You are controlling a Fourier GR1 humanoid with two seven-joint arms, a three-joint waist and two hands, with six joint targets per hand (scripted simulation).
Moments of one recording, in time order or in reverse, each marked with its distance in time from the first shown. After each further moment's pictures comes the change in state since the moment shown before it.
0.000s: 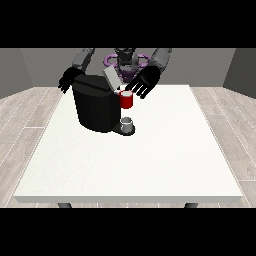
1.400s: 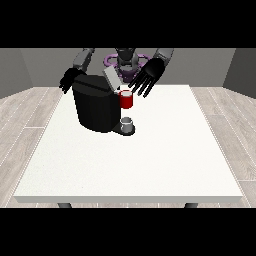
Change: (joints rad) left arm 0.024 -0.034 -0.068 -0.018 -0.082 -0.063 -0.016; right arm 0.039 -0.006 -0.037 0.072 -0.014 -0.003 -0.048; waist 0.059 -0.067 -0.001
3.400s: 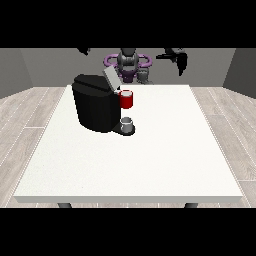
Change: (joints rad) left arm 0.649 -0.401 0.273 -0.243 0.589 -0.089 -0.058; right arm 0.025 -0.149 0.032 -0.150 -0.023 0.187 0.178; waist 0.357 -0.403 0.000
